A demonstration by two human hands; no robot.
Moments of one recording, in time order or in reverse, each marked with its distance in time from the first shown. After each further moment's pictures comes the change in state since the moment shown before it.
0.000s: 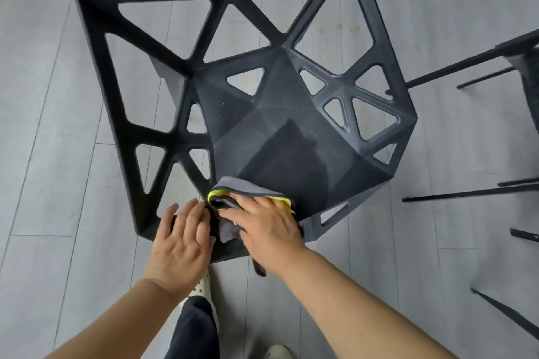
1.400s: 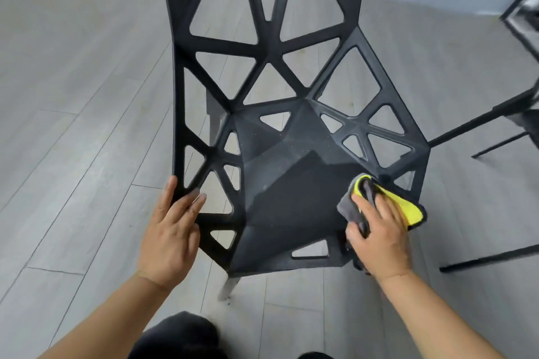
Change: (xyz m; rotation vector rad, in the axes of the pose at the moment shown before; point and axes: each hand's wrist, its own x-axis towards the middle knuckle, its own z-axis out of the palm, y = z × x) left_hand -0.023 -0.038 0.013 -0.261 0.480 -0.189; right_hand -0.064 0.111 -0.015 -0.271 0.623 0.244
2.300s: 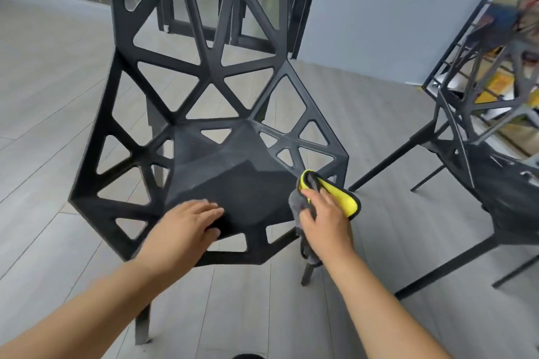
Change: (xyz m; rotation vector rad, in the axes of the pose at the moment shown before) left_hand 0.011 0.136 0.046 0.005 -0.169 0.142; right_hand 0.000 0.055 -0.017 0.194 -0.086 0.092
